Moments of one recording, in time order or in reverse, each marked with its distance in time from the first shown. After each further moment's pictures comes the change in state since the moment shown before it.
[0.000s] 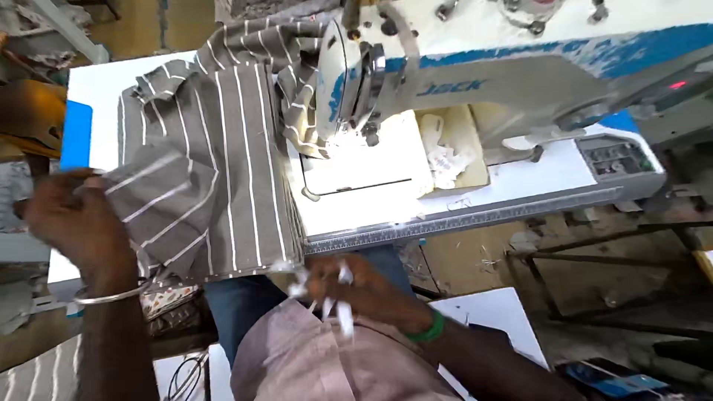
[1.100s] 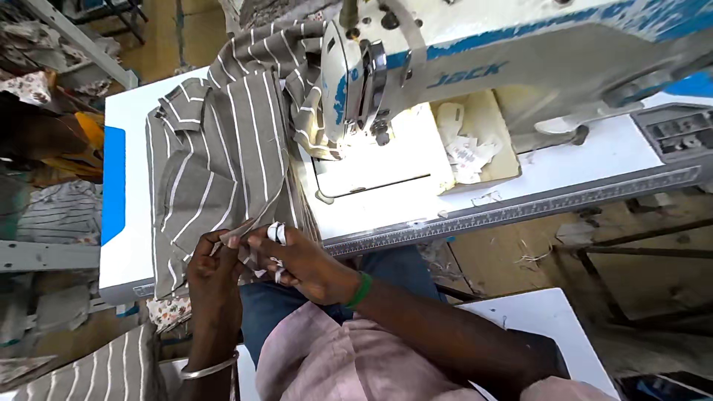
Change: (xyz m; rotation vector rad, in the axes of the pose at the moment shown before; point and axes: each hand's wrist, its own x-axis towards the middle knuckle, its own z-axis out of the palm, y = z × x) left_hand -0.111 0.060 0.022 -0.736 -0.362 -0.396; right_hand 0.094 0.032 0.034 0.394 0.117 0.276
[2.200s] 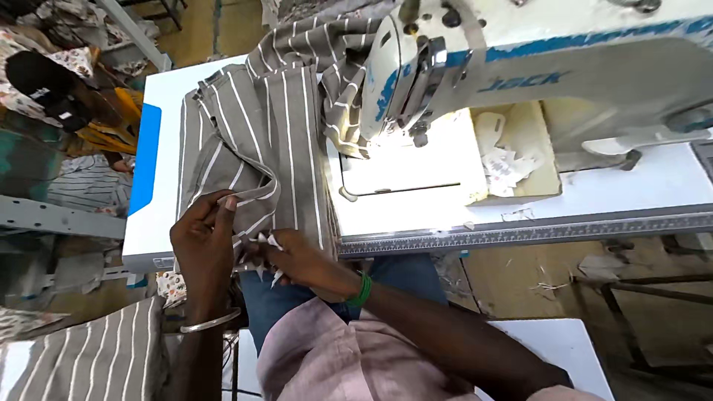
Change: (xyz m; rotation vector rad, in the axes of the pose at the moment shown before) left_hand 0.028 0.027 -0.018 0.470 0.104 0.345; right_hand 0.023 0.008 0.012 -0.620 -0.083 -0.085
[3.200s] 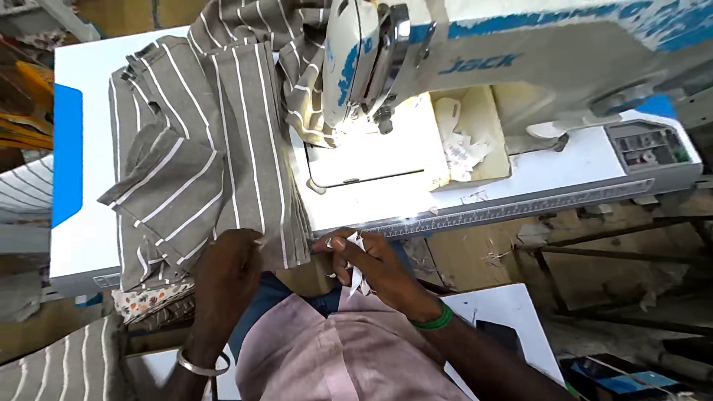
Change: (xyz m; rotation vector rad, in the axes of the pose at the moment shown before) left_hand -0.048 -0.032 0.031 0.319 -0.329 0.297; right_hand -0.125 0.031 -0.069 0.285 0.246 -0.051
